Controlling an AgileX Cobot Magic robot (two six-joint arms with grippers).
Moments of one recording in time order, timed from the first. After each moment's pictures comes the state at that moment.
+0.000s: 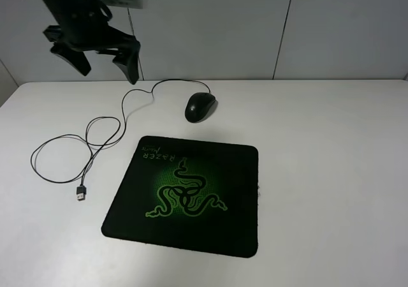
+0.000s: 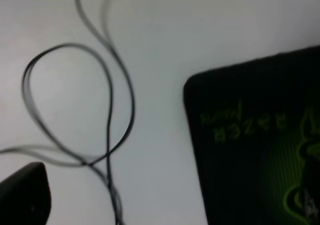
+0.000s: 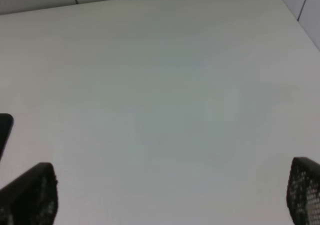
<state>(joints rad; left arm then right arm) -0.35 1.90 -1.65 0.03 1.05 0.02 -0.07 -0.01 -0.49 -0.05 1.03 0.08</state>
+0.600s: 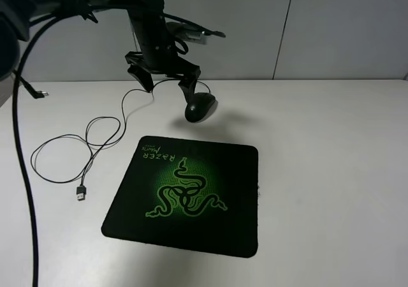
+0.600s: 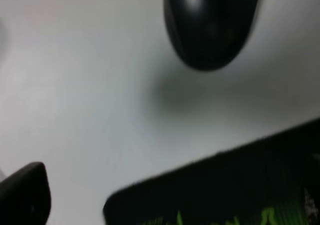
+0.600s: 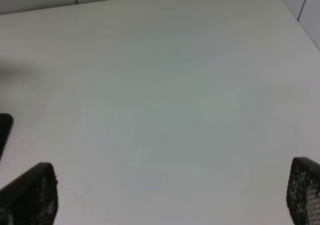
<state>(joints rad) -0.47 2.35 -2.11 0.01 1.12 0.01 -0.07 -0.01 -0.49 -0.05 1.03 0.08</state>
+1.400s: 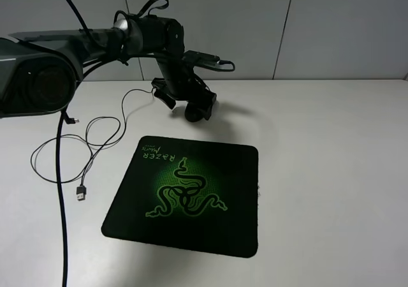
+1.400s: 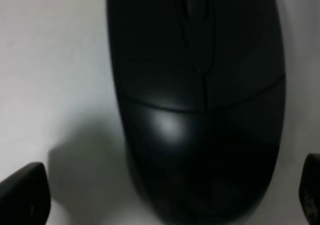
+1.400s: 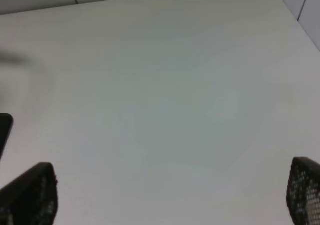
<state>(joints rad) -0.50 2.55 -2.16 0.00 0.85 0.03 -0.07 -0.01 -0.49 -0.05 1.03 0.08</state>
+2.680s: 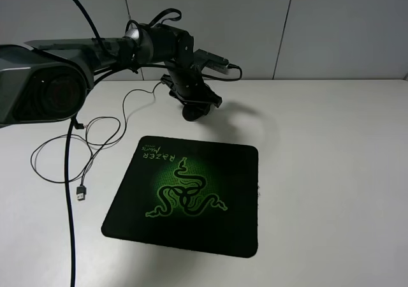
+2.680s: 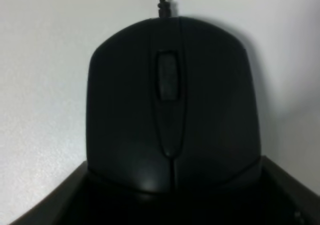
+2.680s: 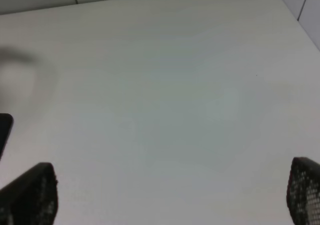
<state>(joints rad) -0.53 2.58 -2.17 0.10 0.72 0.03 -0.07 -0.01 -0.49 -0.05 1.03 0.08</state>
